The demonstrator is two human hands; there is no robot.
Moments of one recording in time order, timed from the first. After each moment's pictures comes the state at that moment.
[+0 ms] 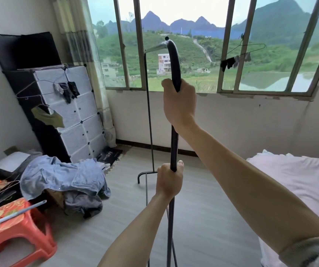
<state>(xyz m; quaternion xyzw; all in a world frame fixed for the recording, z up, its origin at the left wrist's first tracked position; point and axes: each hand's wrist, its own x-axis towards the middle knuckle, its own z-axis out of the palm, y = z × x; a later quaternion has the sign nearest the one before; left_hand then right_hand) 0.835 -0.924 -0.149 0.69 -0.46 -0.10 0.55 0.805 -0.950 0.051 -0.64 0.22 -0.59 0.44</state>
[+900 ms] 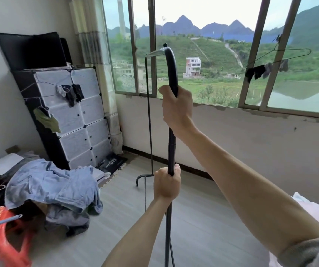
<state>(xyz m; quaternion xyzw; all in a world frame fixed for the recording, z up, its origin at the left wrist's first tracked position) 0.886 -1.253 -0.154 0.74 -0.37 -0.01 0.57 0.863 -1.286 0.047 -0.64 0.13 -0.50 0.57</state>
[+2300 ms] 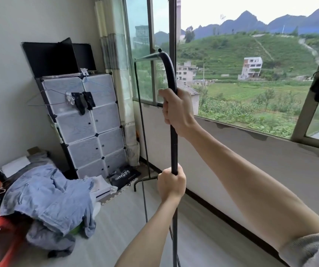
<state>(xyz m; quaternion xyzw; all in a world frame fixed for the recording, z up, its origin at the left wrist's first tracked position) 1.024 -1.755 -0.139 0.81 -0.15 0.06 0.57 1.033 -1.799 0.050 -0.67 -0.04 -0.37 0.65</state>
